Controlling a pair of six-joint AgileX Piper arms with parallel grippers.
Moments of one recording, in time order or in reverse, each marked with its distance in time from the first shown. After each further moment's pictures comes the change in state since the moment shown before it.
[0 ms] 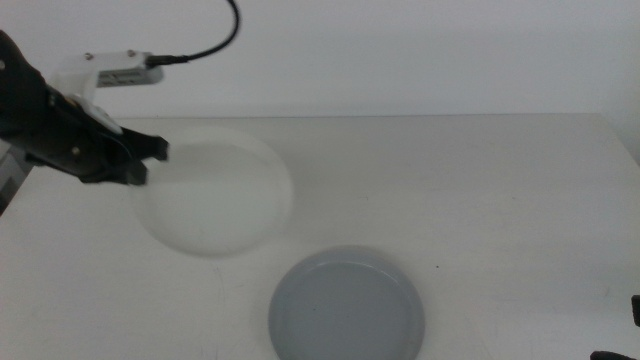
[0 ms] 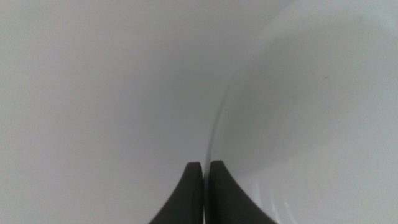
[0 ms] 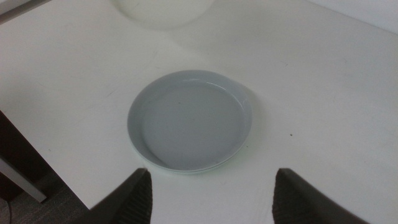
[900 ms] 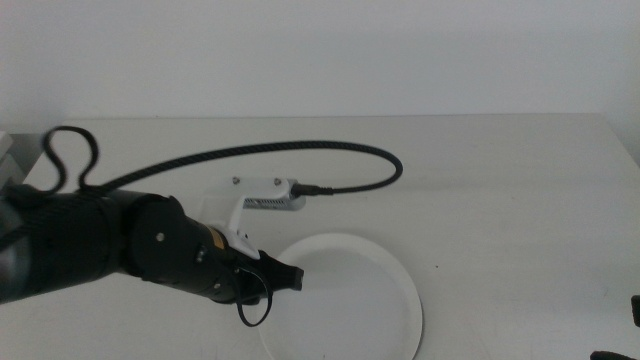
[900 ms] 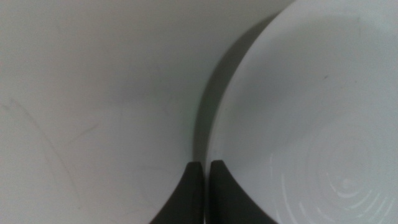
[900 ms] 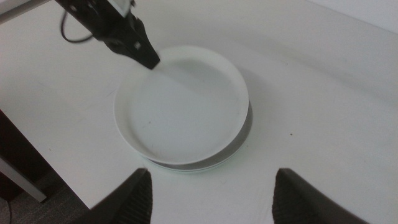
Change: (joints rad) left arm -0.494 -0.014 0.353 -0.054 -0.344 -0.235; right arm 0.000 0.000 0.000 0.000 0.000 0.000
